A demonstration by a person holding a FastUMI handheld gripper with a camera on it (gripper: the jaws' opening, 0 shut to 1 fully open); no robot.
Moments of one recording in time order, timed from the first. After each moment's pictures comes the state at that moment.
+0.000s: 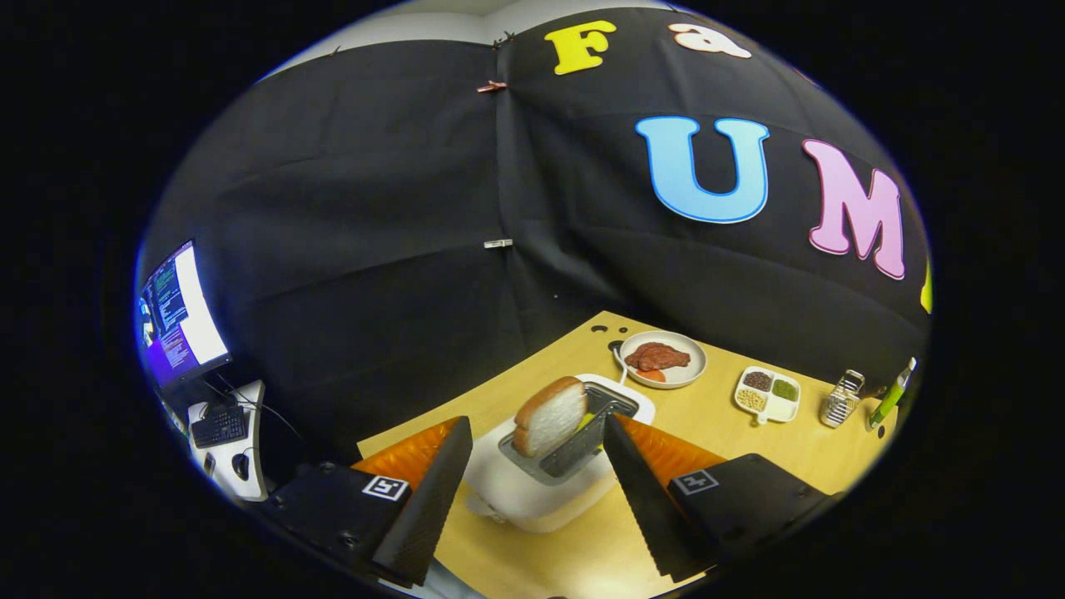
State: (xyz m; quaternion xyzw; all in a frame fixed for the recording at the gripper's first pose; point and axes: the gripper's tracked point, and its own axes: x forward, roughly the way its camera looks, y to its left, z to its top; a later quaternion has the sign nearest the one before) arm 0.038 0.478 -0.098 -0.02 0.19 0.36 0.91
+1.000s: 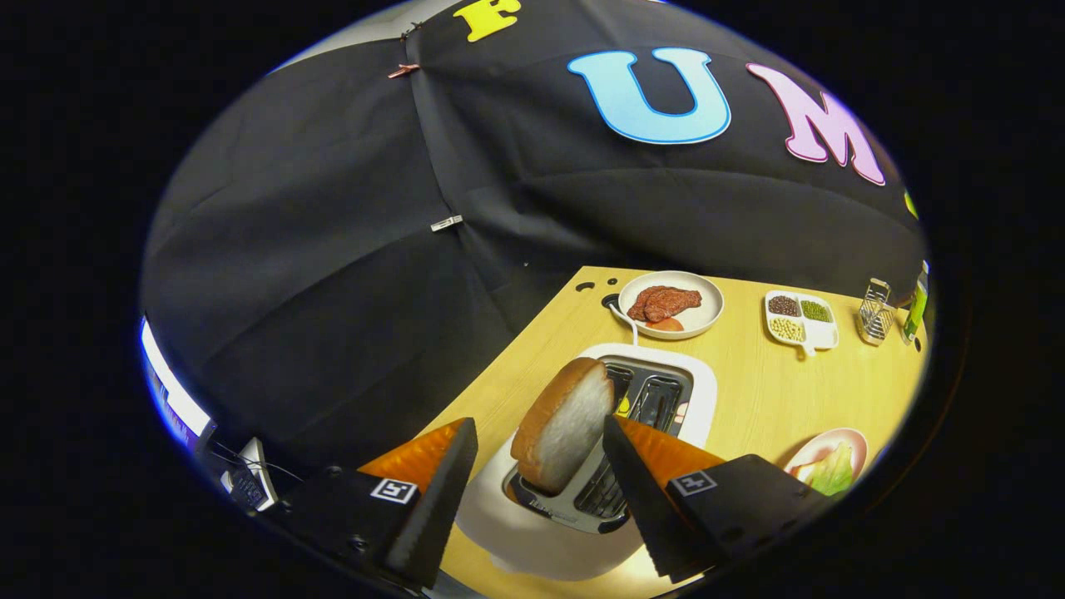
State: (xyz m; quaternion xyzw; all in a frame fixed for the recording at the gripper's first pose) arm 0.098 0.530 -0.165 0.07 0.26 0.28 0.92
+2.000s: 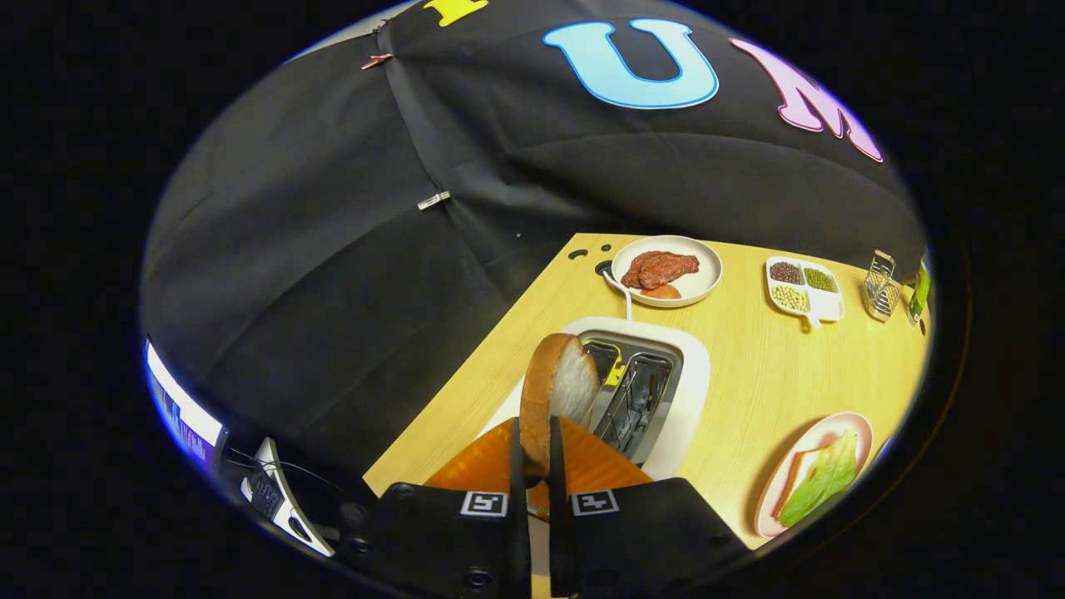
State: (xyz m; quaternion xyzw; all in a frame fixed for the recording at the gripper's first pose) arm 0.104 0.515 -0.183 0.08 0.33 0.29 0.89
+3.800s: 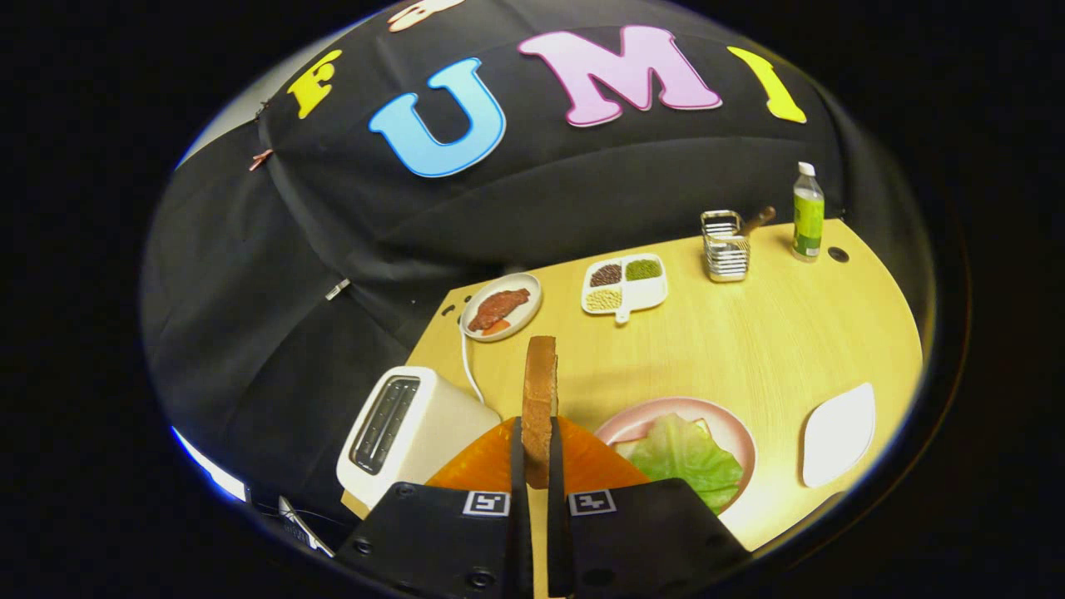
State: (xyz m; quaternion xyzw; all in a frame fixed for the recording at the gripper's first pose) arm 0.122 0.257 -0.184 0.20 0.32 0.13 0.92
